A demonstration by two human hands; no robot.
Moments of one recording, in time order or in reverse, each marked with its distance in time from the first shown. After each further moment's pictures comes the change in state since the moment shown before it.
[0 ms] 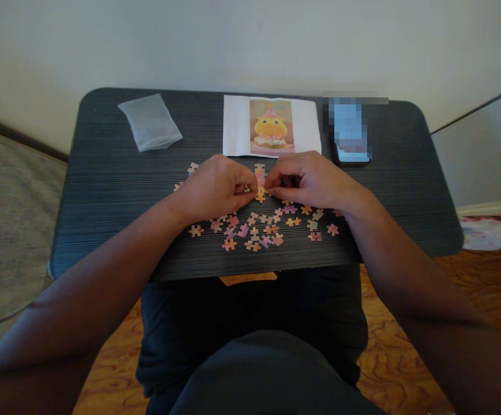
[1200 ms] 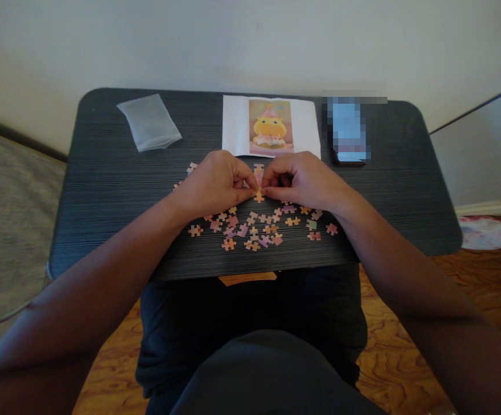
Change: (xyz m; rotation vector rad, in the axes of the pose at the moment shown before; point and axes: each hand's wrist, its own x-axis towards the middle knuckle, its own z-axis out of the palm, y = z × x) left_hand 0.005 0.005 -0.001 -0.179 0.010 -0.208; right_hand 0.007 -0.011 0.010 0.009 0.031 0.152
